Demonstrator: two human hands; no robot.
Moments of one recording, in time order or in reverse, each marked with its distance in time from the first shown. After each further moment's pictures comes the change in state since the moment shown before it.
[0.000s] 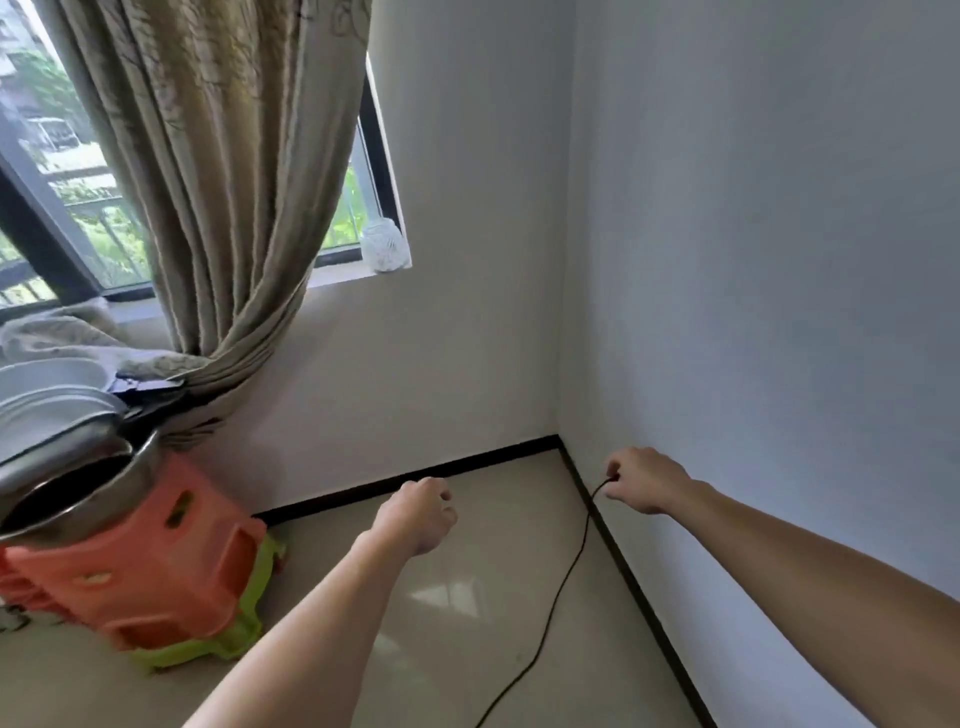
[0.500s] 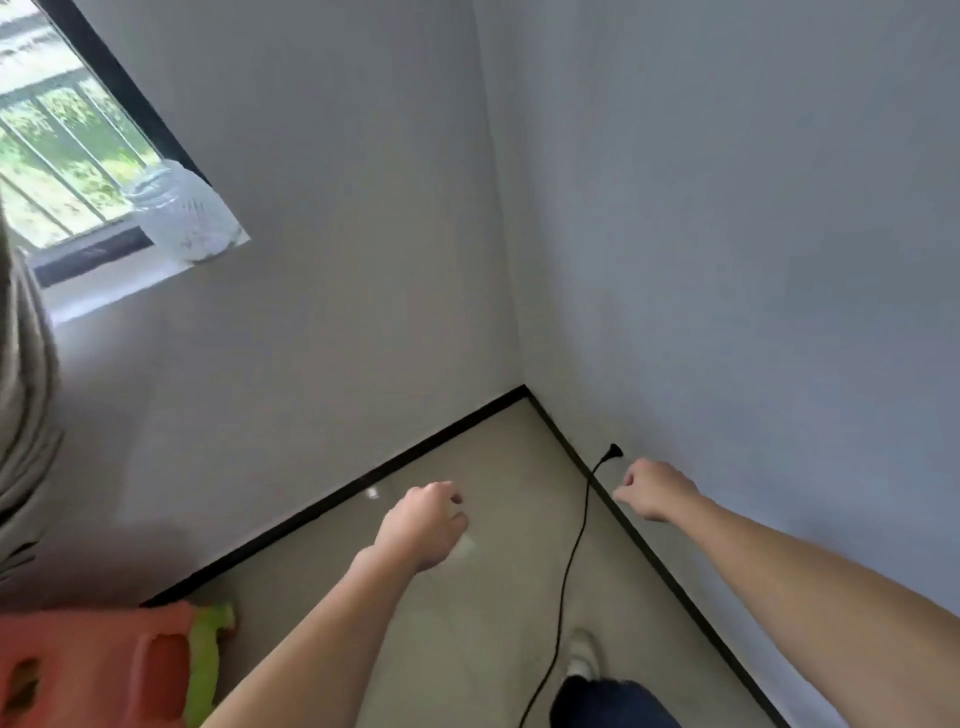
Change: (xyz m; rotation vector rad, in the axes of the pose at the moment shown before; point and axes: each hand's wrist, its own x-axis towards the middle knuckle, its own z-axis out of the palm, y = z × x) left_hand 0.340 0.049 0.038 0.090 -0.286 0.128; right_hand 0.306 0.085 0.073 0.298 -0.187 0.433
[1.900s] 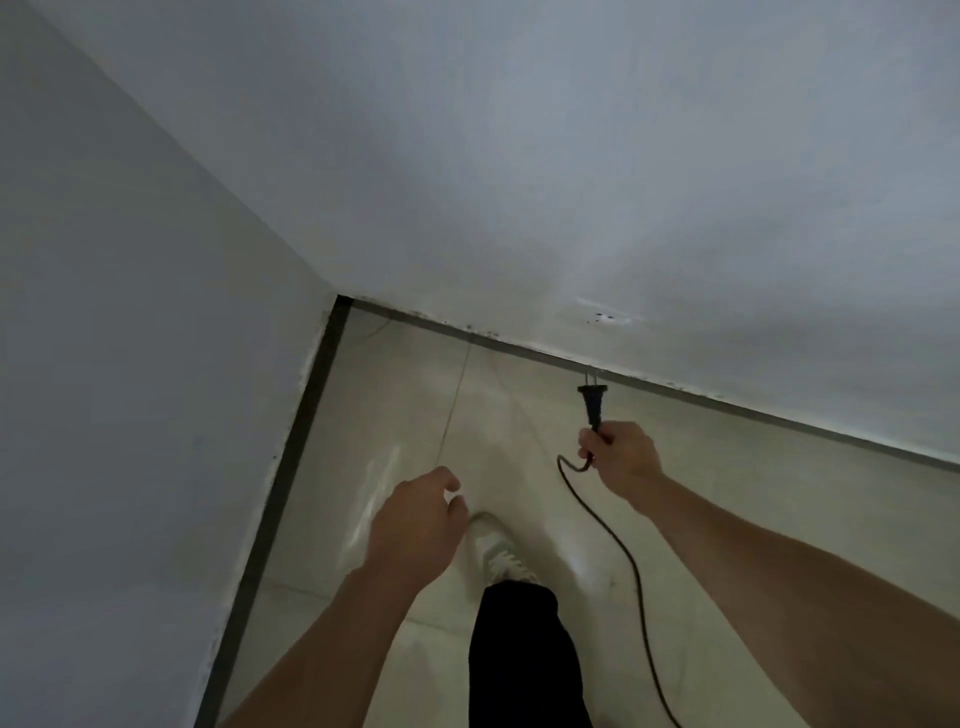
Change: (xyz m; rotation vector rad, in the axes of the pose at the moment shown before) left_hand 0.495 -0.074 0.191 0.214 -0.548 0.465; right_hand 0.354 -0.009 0.276 0.953 0.309 0.775
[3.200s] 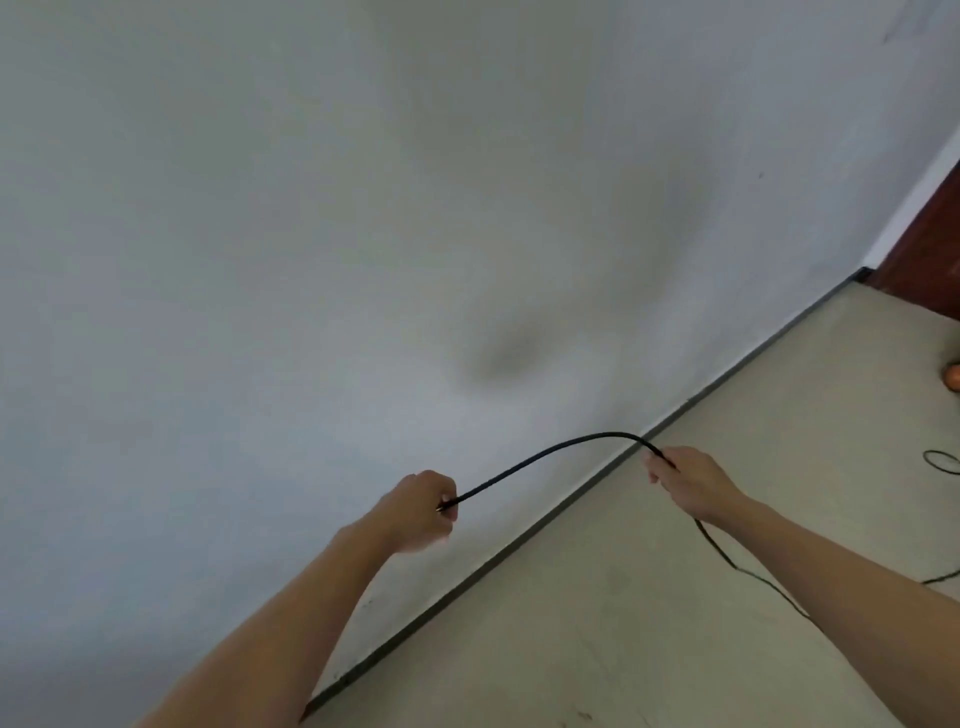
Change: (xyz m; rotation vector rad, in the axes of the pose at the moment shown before) left_hand -0.355 0.464 -0.115 0.810 -0.236 0.873; right_hand -0.475 0.157 -0.443 0.300 0.707 0.056
